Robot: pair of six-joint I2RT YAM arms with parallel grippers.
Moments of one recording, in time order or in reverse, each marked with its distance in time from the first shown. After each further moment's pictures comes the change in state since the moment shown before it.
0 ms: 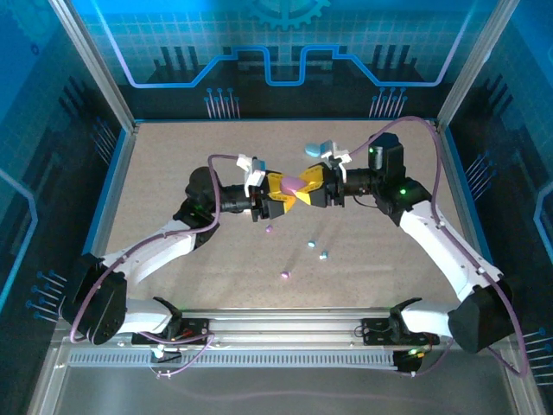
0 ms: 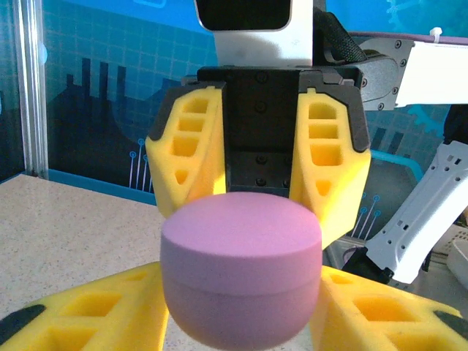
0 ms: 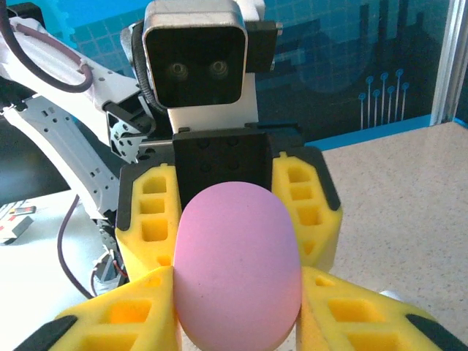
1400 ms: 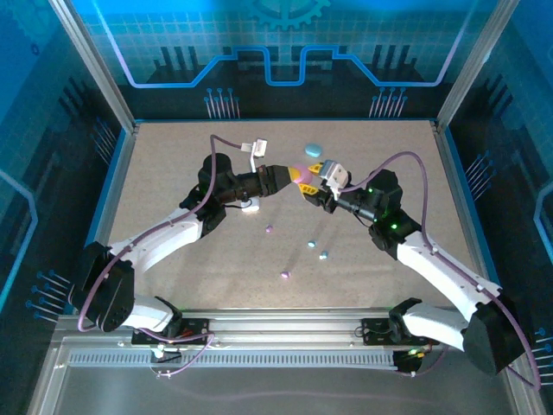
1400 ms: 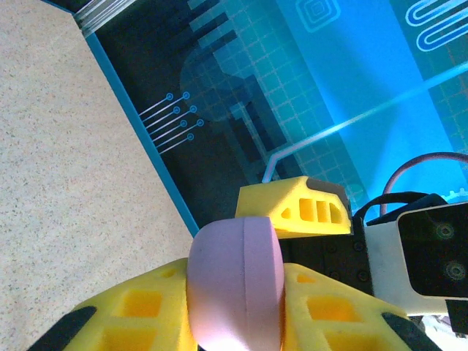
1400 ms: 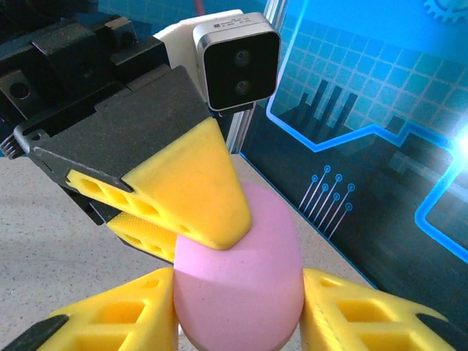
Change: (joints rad) left arm -0.011 0.088 0.134 -0.202 -0.216 -0.726; right arm 0.111 -0.150 -0.354 0.502 0.628 -0.207
